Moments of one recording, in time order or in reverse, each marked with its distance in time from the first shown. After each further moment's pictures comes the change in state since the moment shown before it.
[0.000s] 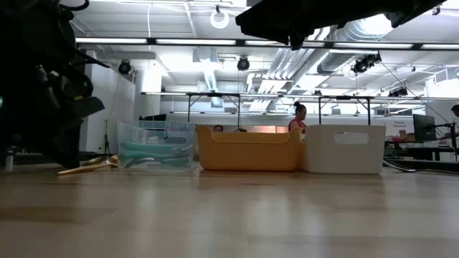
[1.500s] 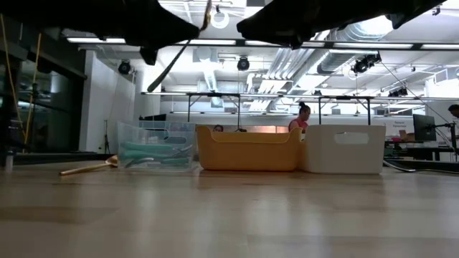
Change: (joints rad) left arm 0.167 -0.028 0.076 1.277 0.161 1.522; right arm 0.000 0.000 0.000 -0.040 -0.003 -0.073
